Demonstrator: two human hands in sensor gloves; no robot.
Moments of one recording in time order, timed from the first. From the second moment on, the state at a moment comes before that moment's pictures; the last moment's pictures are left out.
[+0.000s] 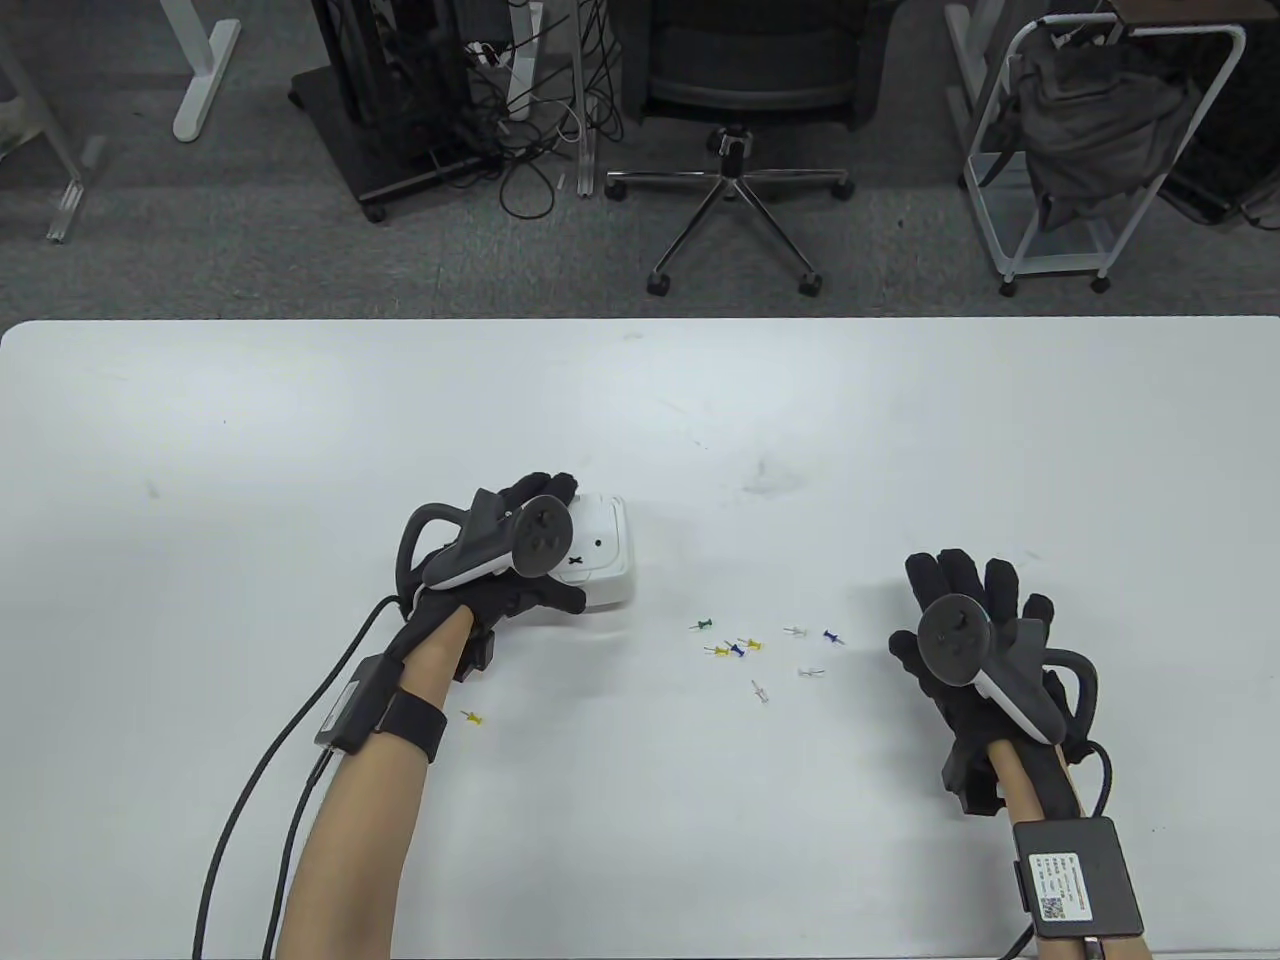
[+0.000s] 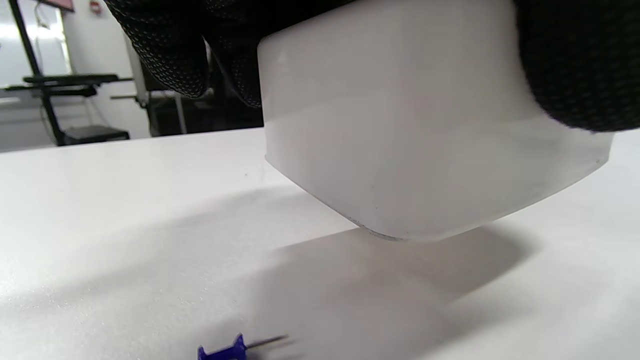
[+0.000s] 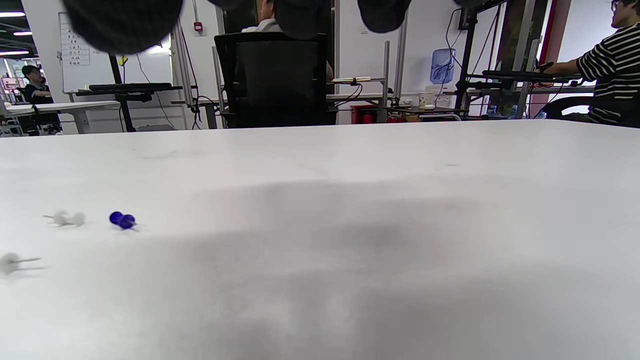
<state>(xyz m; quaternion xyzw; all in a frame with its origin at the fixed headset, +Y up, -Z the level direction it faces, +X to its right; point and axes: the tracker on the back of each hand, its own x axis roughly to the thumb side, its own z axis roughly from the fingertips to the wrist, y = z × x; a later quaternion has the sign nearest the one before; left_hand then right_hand) -0.157 -0.708 -0.371 -0.05 -0.20 -0.04 0.98 0.249 -0.726 -0.271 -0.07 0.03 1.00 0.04</state>
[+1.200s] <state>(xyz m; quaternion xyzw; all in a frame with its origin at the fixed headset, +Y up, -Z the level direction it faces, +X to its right) -0.148 -0.713 -0.306 -0.03 -0.26 -0.15 0.95 0.243 -0.728 -0.269 -0.05 0.03 1.00 0.02</state>
